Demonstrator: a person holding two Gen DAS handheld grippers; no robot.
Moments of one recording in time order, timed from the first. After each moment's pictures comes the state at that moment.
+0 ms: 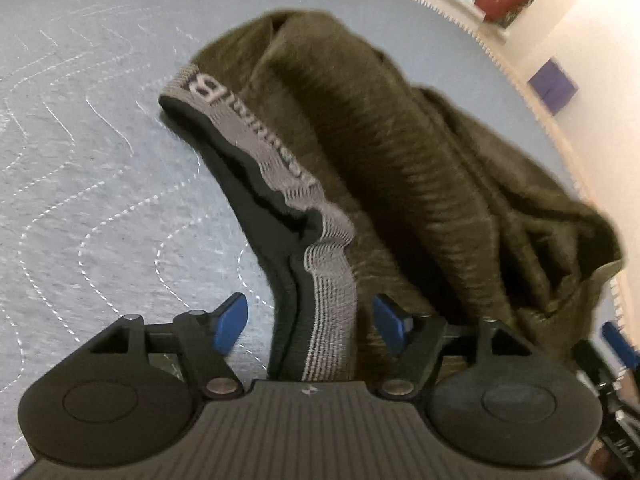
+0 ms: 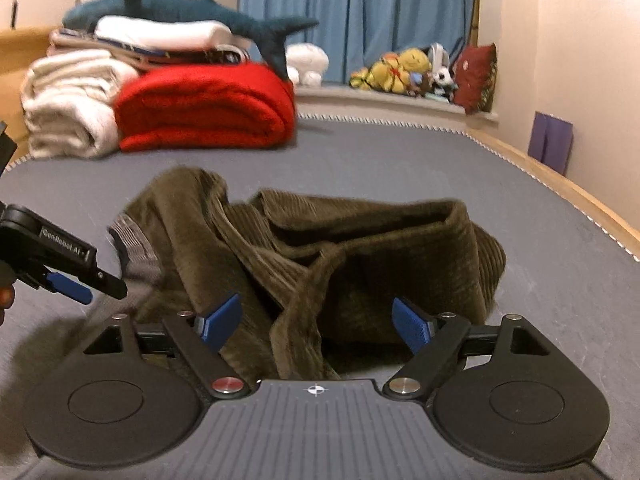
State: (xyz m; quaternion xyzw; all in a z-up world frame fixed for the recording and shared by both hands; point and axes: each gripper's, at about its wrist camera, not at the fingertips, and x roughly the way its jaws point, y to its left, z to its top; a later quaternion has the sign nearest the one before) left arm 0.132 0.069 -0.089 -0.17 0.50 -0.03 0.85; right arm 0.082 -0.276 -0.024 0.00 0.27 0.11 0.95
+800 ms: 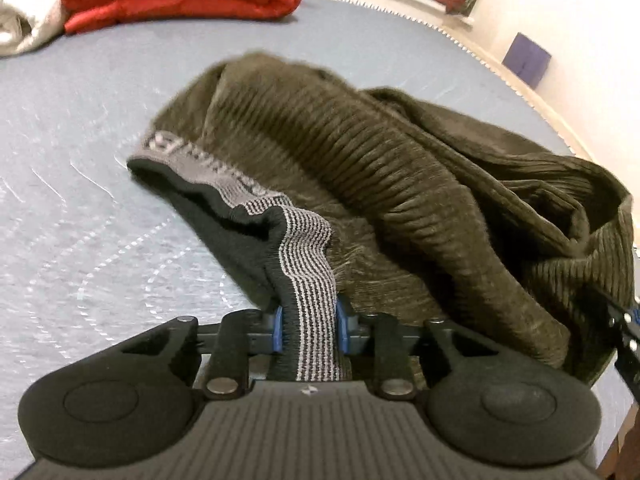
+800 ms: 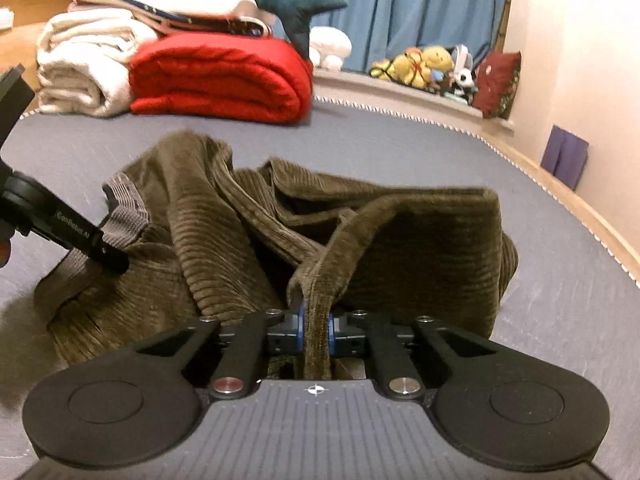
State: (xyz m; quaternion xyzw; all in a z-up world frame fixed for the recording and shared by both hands) left arm 0.112 0.049 -0.074 -0.09 0.44 -0.04 0.89; right arm 0.076 -0.272 -0.034 -0.05 0.26 0.15 0.95
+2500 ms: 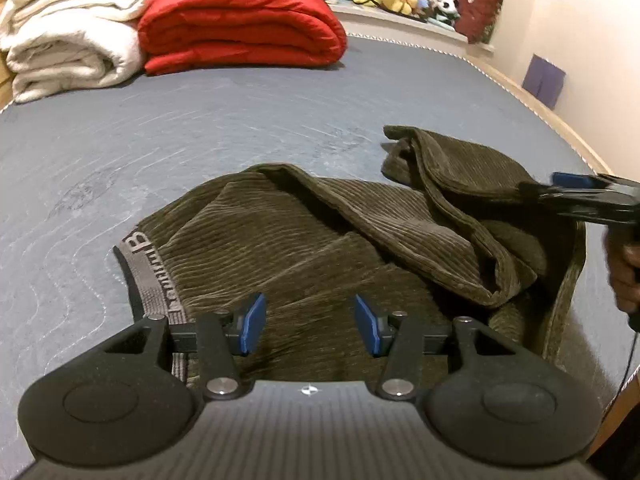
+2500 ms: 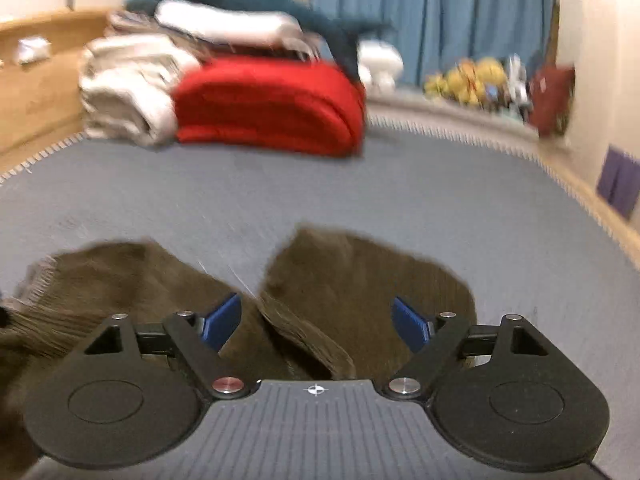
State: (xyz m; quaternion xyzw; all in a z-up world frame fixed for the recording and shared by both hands) left arm 0.010 0.082 0.000 -0.05 0.41 0.02 0.91; right arm 0.157 -0.265 0.019 -0.05 0.30 0.22 0.93
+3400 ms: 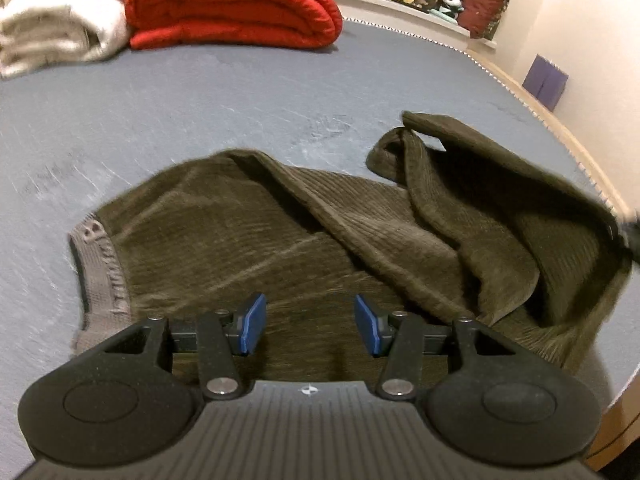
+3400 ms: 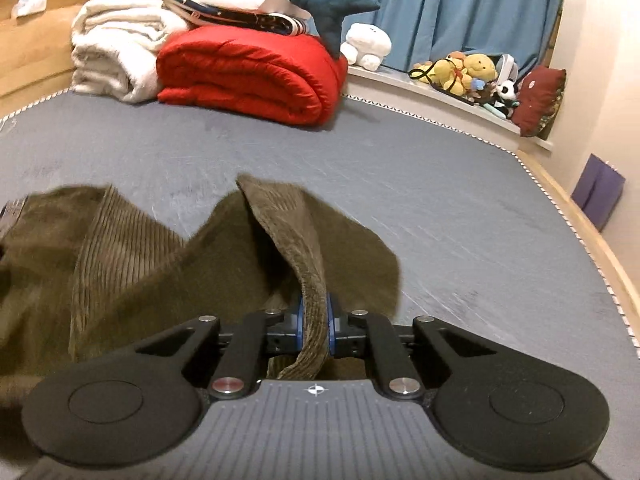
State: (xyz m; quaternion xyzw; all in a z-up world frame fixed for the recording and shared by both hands) left arm 0.041 0.068 -0.013 -0.10 0.43 0.01 0.90; right arm 0.128 -0.351 0.024 -0.12 0.30 0.22 0.92
